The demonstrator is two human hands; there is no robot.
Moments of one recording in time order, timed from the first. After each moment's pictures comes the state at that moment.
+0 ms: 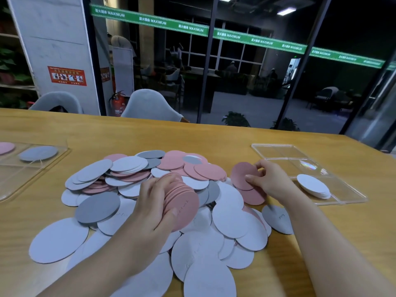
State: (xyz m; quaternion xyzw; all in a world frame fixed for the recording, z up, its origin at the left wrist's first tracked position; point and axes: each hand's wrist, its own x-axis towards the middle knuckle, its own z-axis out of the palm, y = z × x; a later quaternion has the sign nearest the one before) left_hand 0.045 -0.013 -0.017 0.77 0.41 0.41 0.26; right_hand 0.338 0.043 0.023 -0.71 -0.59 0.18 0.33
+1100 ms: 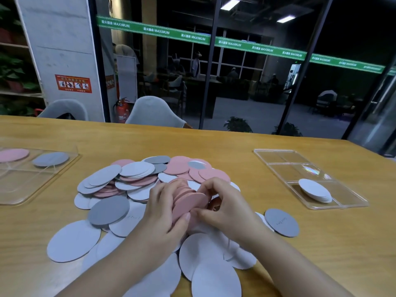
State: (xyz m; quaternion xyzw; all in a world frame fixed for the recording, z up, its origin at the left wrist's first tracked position) left_hand 0.048 -0.018 -0.015 0.78 0.40 0.40 0.25; right_hand 0.219 -0.025 0.027 -0.49 -0.73 0.25 0.41
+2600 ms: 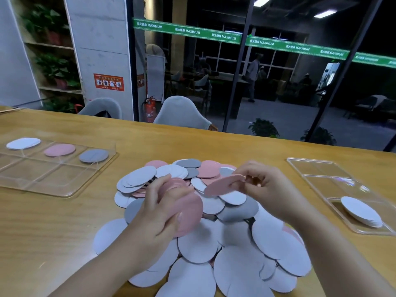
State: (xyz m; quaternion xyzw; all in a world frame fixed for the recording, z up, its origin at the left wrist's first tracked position) left_hand -0.015 -0.015 -0.003 0.78 0.44 0.39 0.21; right_hand 0.222 0.010 0.078 -0.46 -0.78 0.22 0.36
